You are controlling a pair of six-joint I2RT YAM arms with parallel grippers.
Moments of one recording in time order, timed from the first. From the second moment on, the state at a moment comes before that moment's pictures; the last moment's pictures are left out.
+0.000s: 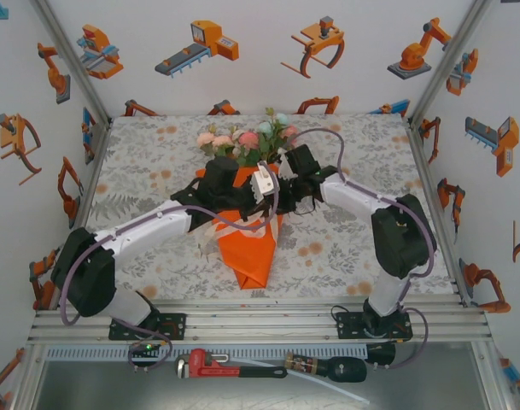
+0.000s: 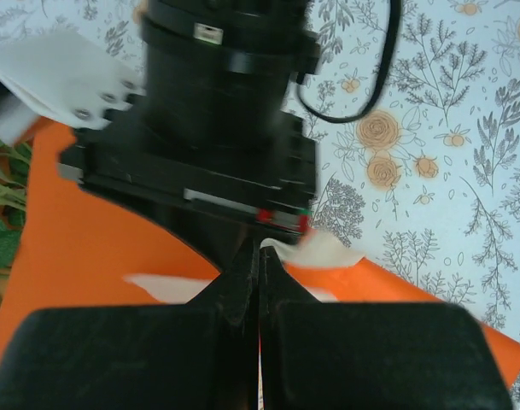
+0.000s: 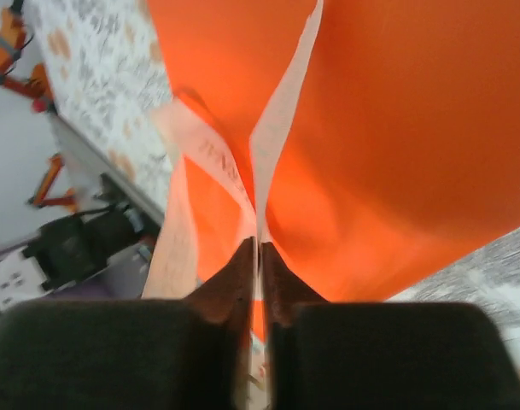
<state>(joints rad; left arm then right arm) -0.79 1.49 1.04 -0.08 0.44 0.41 0.55 1.77 1.22 -0.42 -0.61 0.60</state>
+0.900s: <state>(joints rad) -0.75 1.73 1.14 -0.05 0.27 0.18 0.72 1.52 0.88 -0.26 -0.19 1.01</state>
